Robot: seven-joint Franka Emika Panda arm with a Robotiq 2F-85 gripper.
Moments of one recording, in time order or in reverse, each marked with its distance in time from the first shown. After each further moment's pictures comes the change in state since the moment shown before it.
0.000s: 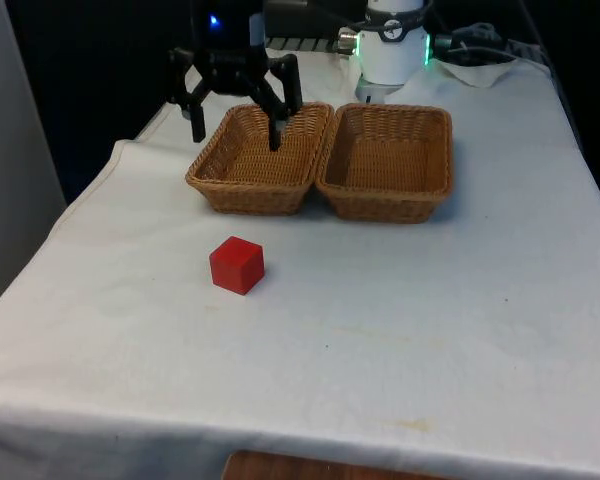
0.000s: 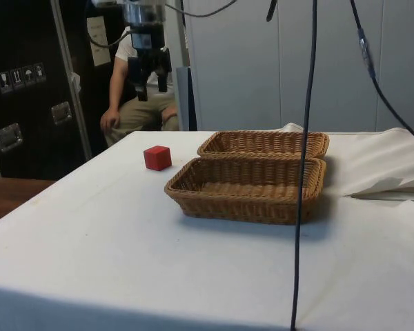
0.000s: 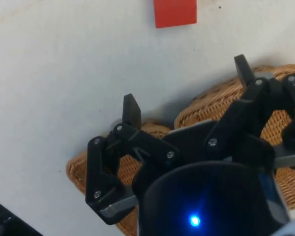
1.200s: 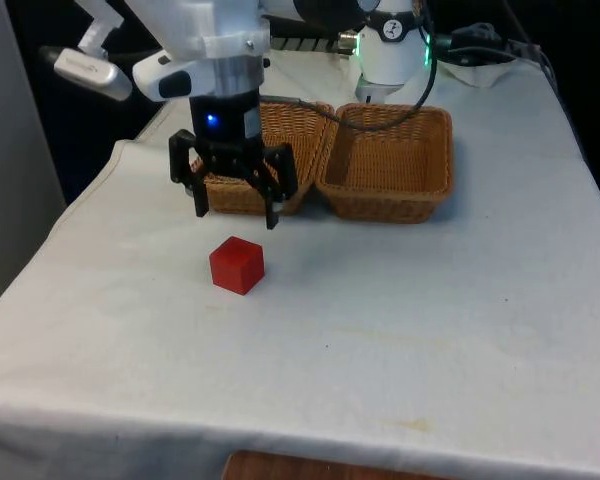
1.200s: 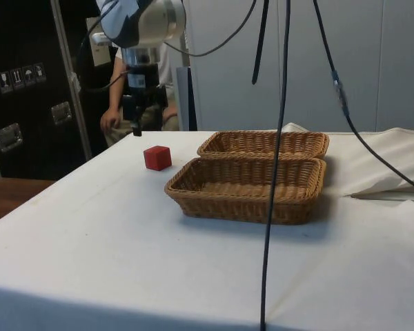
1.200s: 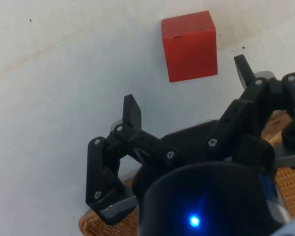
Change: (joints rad) arm -0.015 0.249 -0.026 0.140 0.184 0.026 -0.006
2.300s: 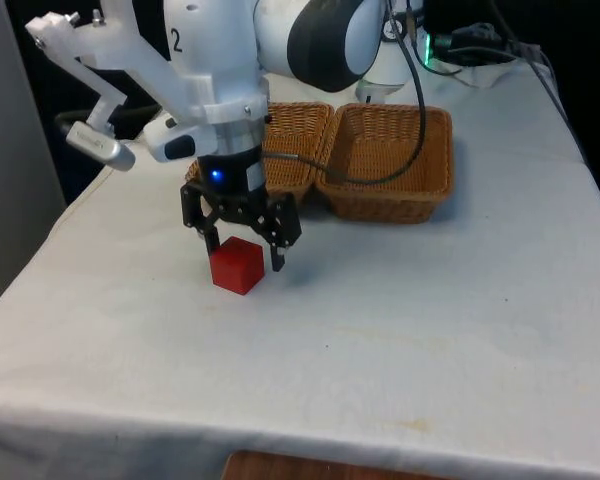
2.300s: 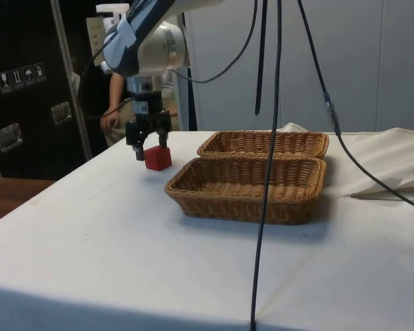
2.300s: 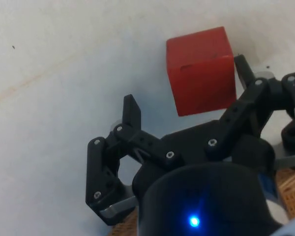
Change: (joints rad) arm -0.010 0.129 -0.002 0.047 0.127 0.011 0.000
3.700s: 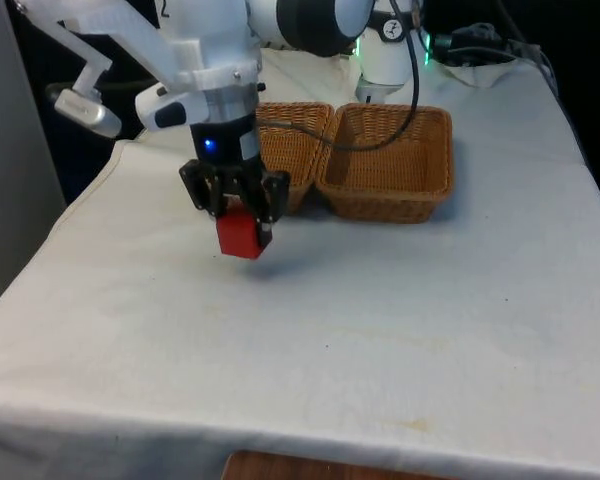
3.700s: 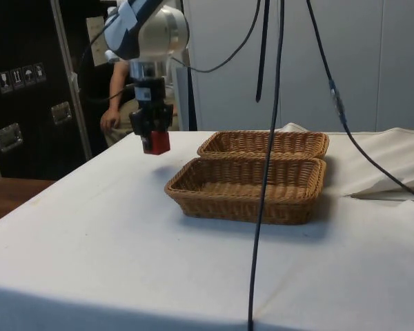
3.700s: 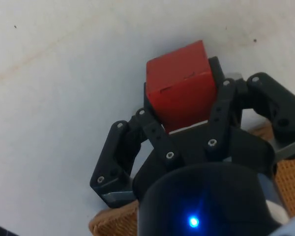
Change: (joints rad) arm 0.027 -0.061 -0.049 -0.043 0.013 -0.063 -0.007
